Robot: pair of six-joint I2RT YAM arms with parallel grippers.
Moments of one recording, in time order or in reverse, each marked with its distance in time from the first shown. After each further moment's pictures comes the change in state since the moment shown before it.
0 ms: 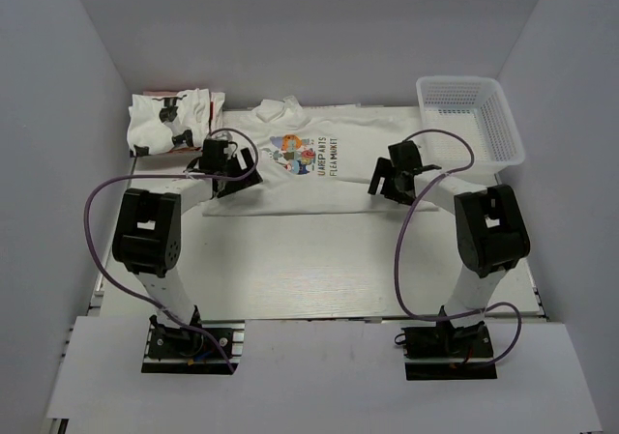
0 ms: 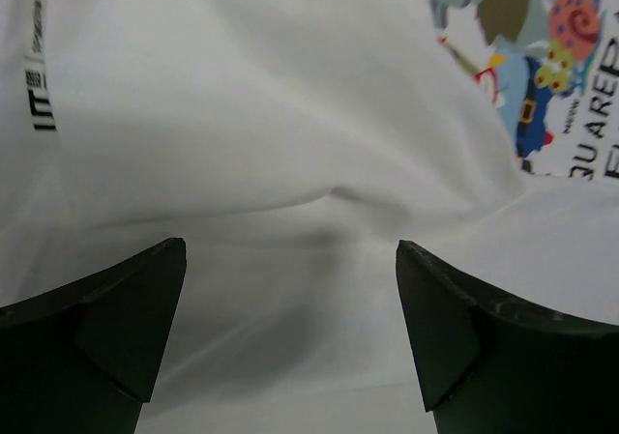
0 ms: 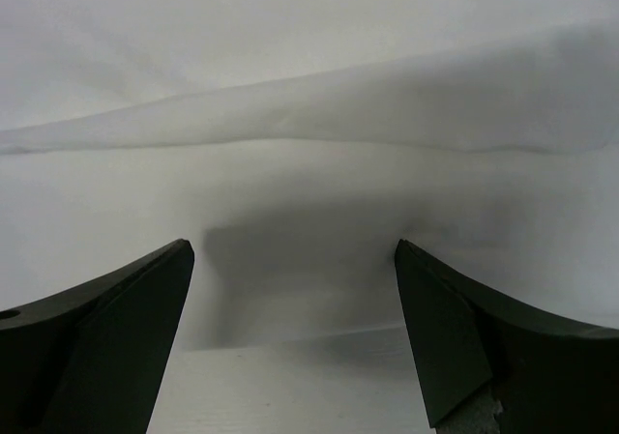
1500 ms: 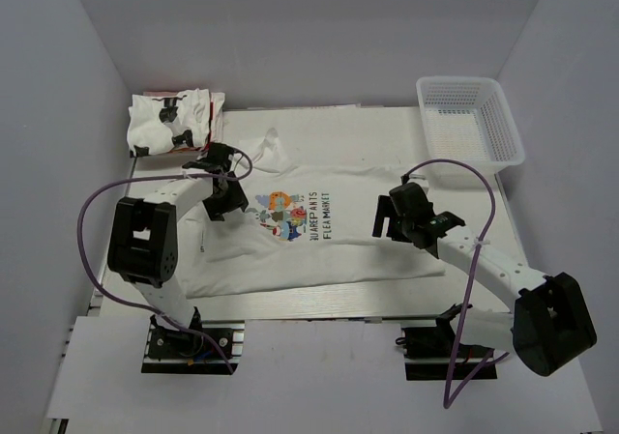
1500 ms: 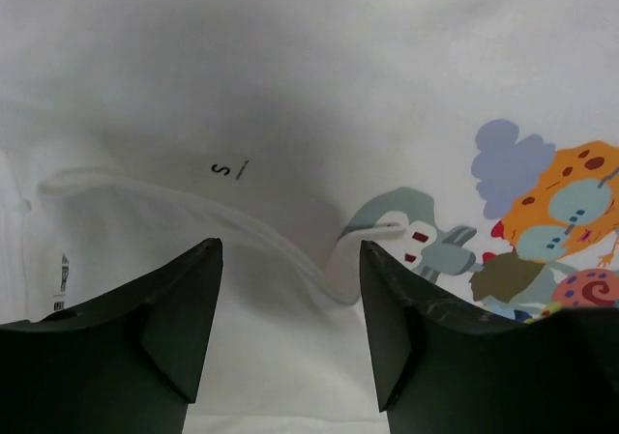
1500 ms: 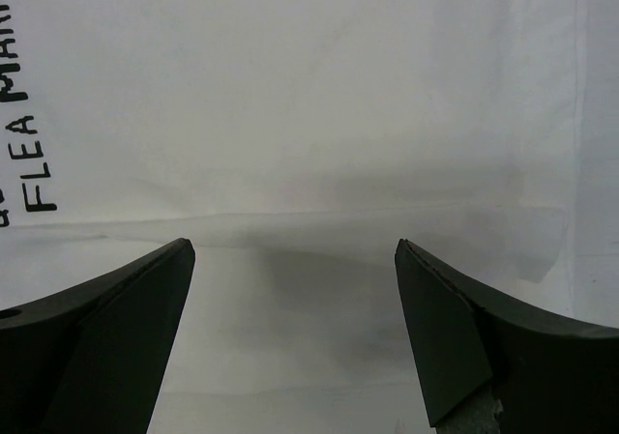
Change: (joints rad) left arm -0.042 -0.079 0.032 -0.562 -0.221 -0.164; right arm 0.233 -0.604 -0.386 -0.157 0.142 0.021
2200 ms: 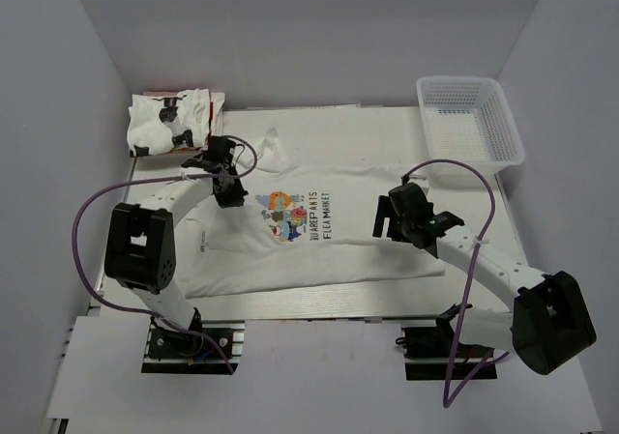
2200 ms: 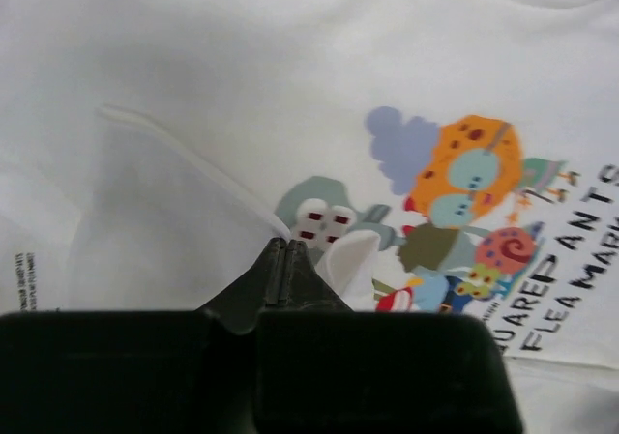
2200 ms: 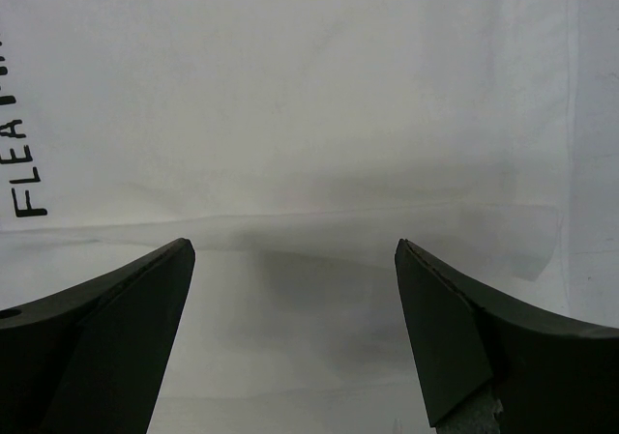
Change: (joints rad) left arm -0.019 -0.016 0.036 0.046 0.068 0.042; right arm -0.001 0.006 -0.001 -0.002 0.020 0.006
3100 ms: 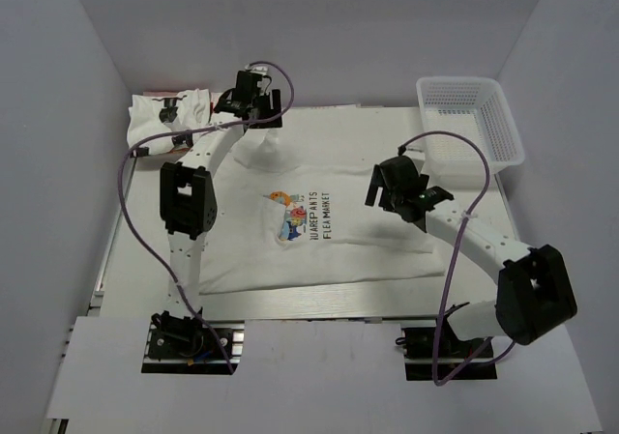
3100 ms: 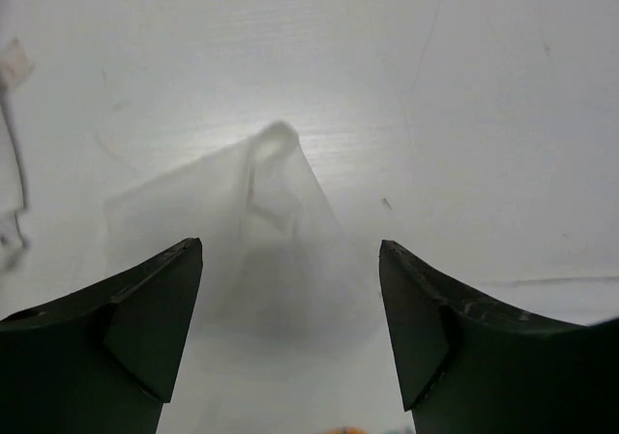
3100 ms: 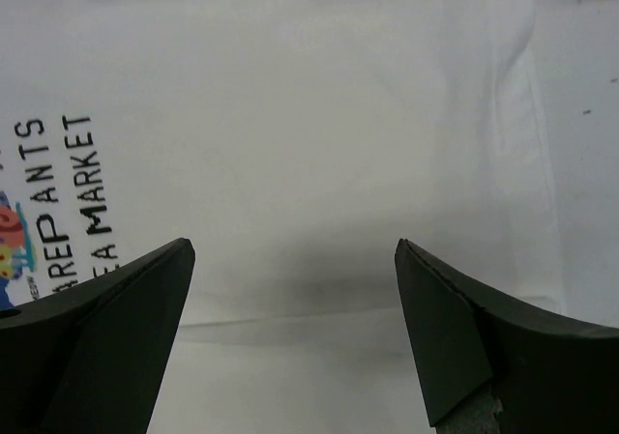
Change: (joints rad) left arm -0.056 0.504 0.866 0.051 0.005 0.335; right arm -0.008 0.134 0.185 0.052 0.087 0.014
